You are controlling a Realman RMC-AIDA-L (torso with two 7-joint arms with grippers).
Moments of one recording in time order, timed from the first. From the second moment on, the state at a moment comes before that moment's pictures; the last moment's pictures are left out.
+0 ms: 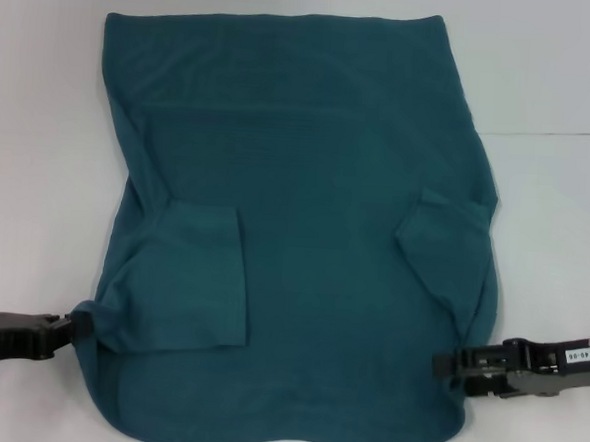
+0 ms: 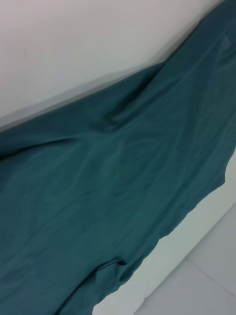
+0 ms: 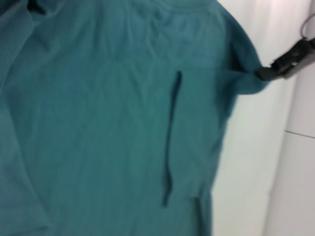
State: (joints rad) left arm -0.46 -2.13 0.45 0.78 2.30 1.42 -1.80; right arm 0.57 1.99 -0.60 -0.61 -2.37 -1.59 2.37
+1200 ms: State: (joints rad) left arm -0.46 -2.12 0.45 0.77 2.28 1.41 -1.79; right arm 0.52 1.99 -0.46 -0.57 -2.37 -1.57 2.34
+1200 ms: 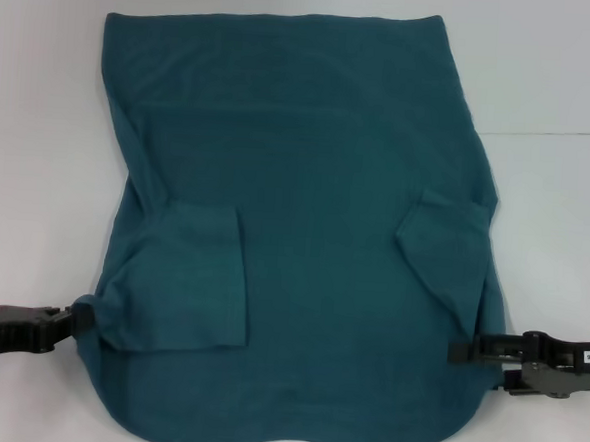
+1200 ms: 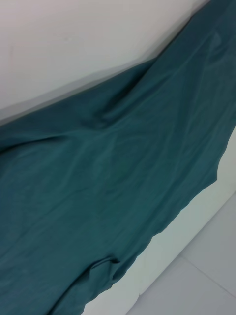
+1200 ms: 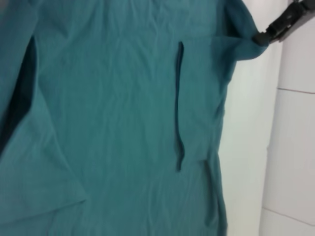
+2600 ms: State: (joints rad) left arm -0.46 -2.12 0.45 0.75 2.28 1.41 -1.77; right arm 0.38 1.98 -0.39 -0.45 -2.18 -1.60 2.25
